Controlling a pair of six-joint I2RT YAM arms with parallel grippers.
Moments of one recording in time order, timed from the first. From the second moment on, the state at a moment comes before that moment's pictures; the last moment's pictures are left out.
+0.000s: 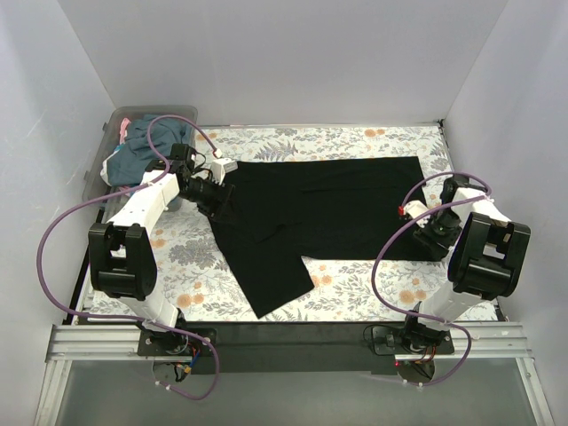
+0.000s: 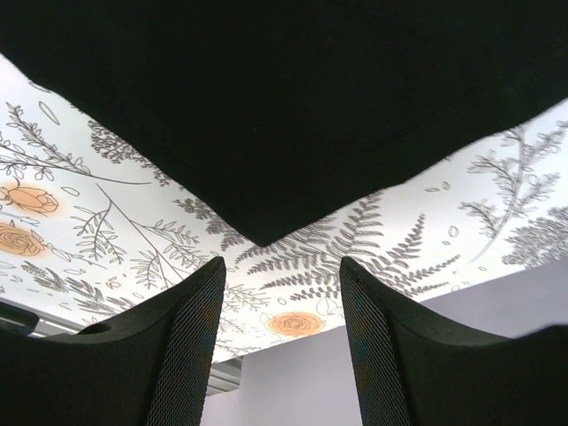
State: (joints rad) left arm -0.12 1.64 1.29 -0.93 0.75 0.44; right arm -0.28 1.64 1.04 -0.94 -0.01 -1.22
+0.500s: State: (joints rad) left arm -0.12 1.64 1.27 -0.91 0.74 0.42; right arm -0.28 1.63 0.95 -0.87 -0.02 -1.23
